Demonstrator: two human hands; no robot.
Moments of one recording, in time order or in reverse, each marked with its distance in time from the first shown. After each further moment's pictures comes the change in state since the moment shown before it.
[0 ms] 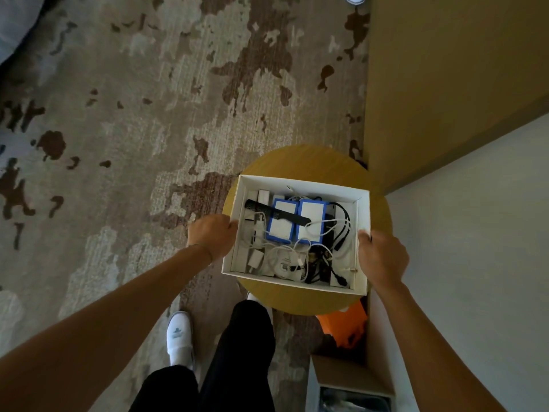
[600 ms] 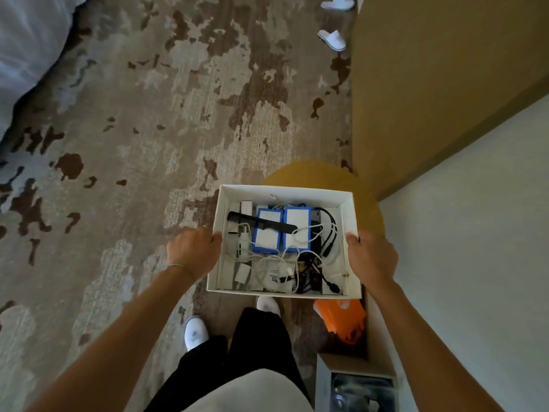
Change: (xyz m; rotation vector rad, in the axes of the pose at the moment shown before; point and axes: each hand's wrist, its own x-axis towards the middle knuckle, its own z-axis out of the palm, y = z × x) left_hand -0.126 -0.097 -0.097 -0.056 0.126 -0.033; right_hand -0.121 -0.097 -0.080 0.024 0.039 -0.009
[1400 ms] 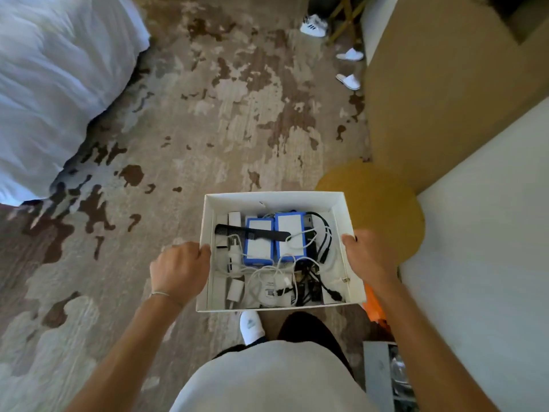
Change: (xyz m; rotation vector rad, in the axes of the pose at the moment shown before) left_hand -0.203 -0.311 -0.073 -0.164 0.216 -0.100; right_hand -0.289 -0.202 0.025 0.094 -0.072 -0.069
